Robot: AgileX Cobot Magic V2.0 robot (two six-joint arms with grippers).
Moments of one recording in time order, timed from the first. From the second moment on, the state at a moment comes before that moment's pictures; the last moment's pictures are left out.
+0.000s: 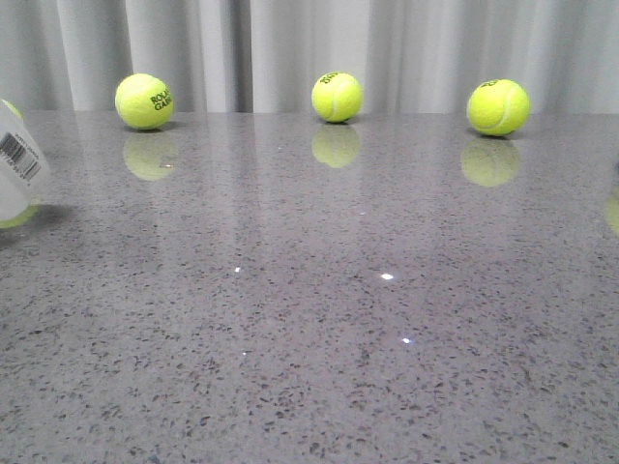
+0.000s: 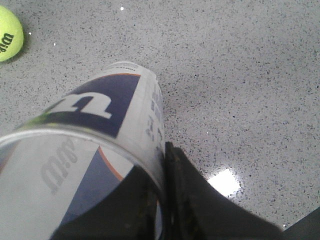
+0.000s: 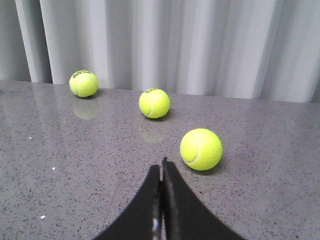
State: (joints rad) left arm -0.21 1.00 -1.20 -0.16 1.27 0.33; right arm 0.02 0.18 -0.41 0.08 0.37 -0.10
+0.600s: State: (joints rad) left arm -0.21 1.16 -1.25 -0.23 1.24 0.32; right arm 0.02 0.18 -0.41 0.08 0.37 -0.10
